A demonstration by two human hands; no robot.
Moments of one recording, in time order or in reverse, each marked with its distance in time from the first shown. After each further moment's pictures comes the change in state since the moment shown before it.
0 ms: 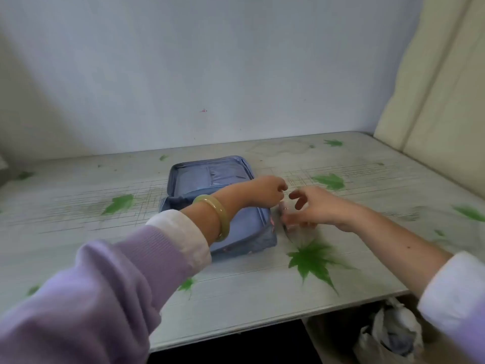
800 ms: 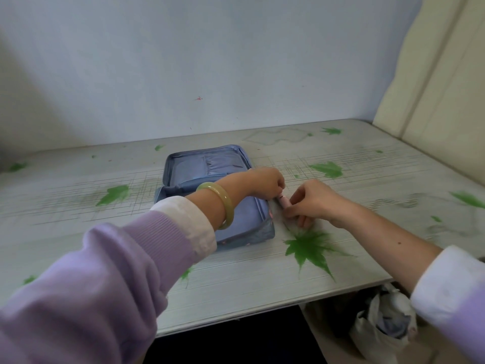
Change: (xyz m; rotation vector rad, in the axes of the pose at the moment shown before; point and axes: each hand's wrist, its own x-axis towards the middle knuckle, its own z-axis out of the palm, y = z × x) left_hand 0.006 0.002 0.005 0.192 -0.057 0.008; right_hand -0.002 0.003 0.014 0.078 0.069 0.093
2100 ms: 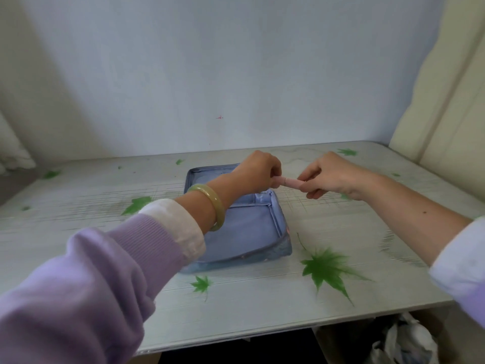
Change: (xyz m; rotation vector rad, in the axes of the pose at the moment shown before) left_hand -0.022 -0.042 -0.043 -0.116 0.459 0.057; right_hand 0.014 -0.070 -0.048 -0.042 0.052 -0.191
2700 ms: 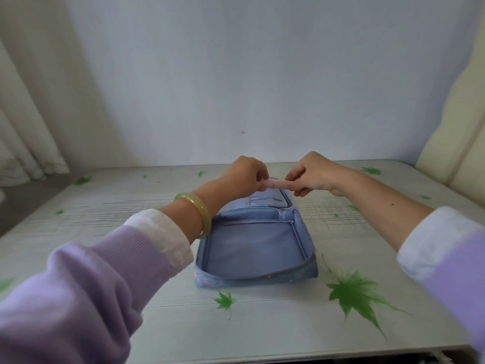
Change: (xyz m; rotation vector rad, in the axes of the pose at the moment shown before) left_hand -0.024 -0.053 -0.042 0.001 0.104 -0.141; right_hand 0.034 -0.067 0.029 -0.031 -0.094 -0.111
